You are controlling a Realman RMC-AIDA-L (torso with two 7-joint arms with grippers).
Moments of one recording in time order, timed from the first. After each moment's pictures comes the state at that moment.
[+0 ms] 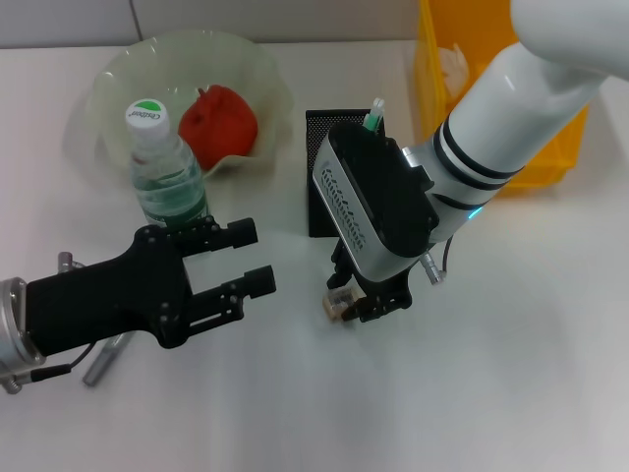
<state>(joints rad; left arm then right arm) -0.30 -2.06 1.02 0.56 1.52 1.75 -1.14 0.96 2.09 -1.75 -0.78 -2.27 -1.25 1.63</state>
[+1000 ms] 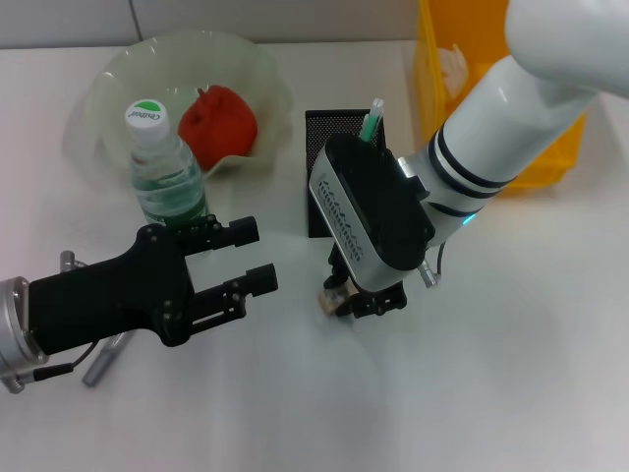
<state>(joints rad) -0.30 -2.06 1.02 0.56 1.52 1.74 -1.14 0.95 2.09 -1.80 -0.79 -2.24 -1.20 1.61</state>
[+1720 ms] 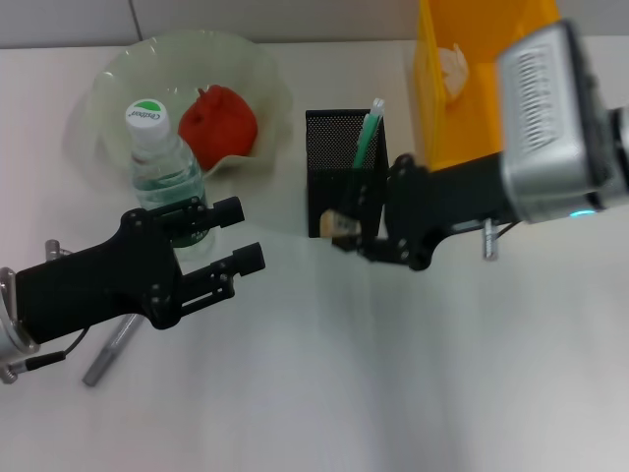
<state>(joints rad) -0.30 -2.07 0.96 0.56 1.52 1.74 -1.12 0.48 2.08 -1.39 -1.17 -1.94 -1.30 1.54</state>
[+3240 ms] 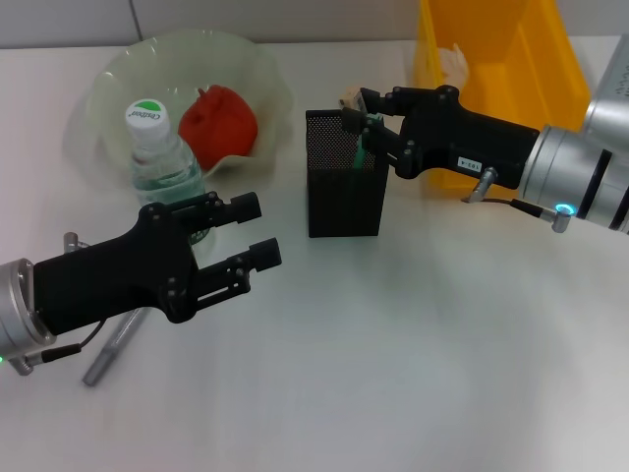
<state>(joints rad) -0.34 -2.07 0.97 0.52 1.52 1.74 -1.12 0.56 2.08 -1.31 -0.48 -1.16 -1.14 1.02</state>
